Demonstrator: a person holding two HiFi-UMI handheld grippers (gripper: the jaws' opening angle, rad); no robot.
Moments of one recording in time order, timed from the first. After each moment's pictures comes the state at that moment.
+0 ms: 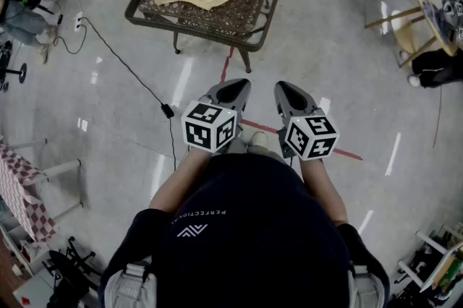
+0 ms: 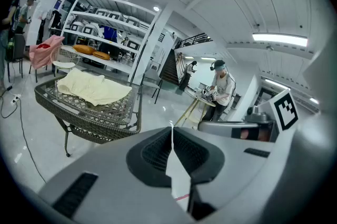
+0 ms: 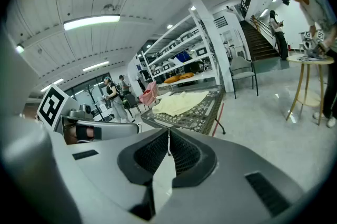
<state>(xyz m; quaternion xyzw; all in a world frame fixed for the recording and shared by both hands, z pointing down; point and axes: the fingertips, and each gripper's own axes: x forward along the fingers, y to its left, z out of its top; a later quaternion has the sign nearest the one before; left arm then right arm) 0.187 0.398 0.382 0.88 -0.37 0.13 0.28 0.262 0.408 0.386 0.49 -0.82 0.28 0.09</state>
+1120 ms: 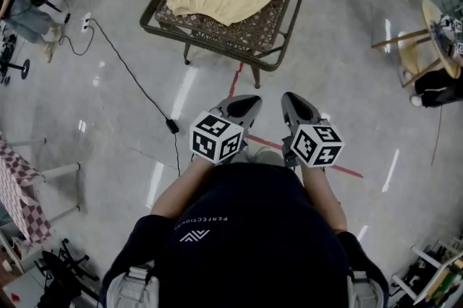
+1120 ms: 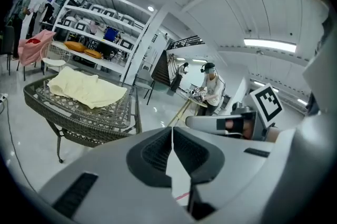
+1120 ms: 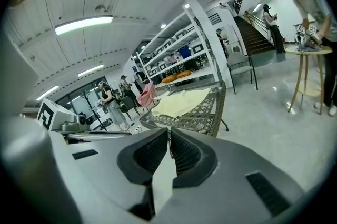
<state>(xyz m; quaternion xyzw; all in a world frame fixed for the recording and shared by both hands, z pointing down) 0.160 0.382 0.384 0.90 -0.31 0.11 0.28 0.229 0.370 0.390 0.51 -0.80 0.31 0.07</state>
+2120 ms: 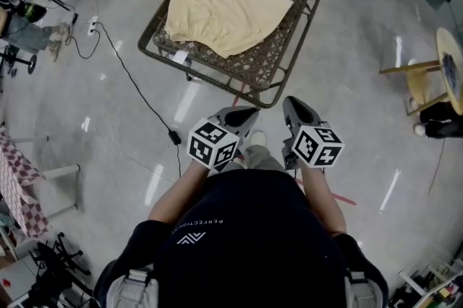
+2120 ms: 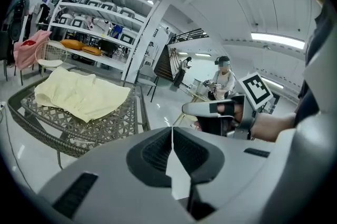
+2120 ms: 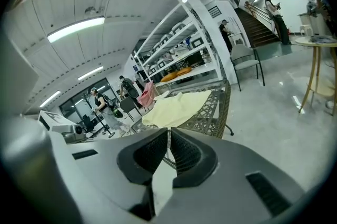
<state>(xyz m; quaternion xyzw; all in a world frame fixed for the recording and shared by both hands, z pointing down) 0.185 0.268 0.408 0.89 -0.32 0.15 0.28 0.263 0.229 0.404 0.48 -0.81 0.33 0.07</state>
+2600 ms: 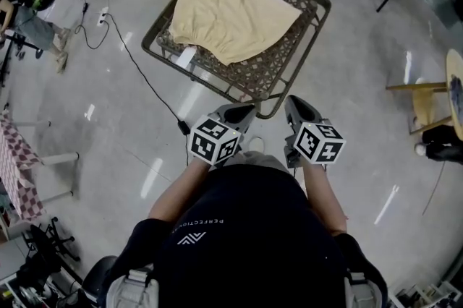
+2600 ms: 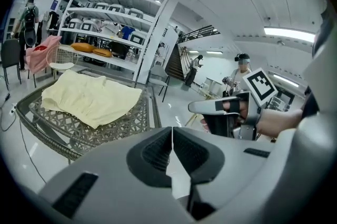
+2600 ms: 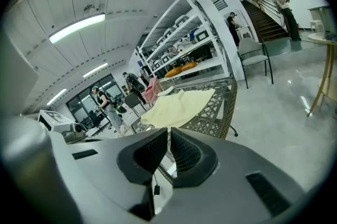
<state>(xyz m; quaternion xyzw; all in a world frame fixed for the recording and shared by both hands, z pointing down) 0.189 0.221 0.420 0.87 -0.38 0.17 0.28 0.276 0.178 0.417 0.44 -0.83 0.34 0.09</state>
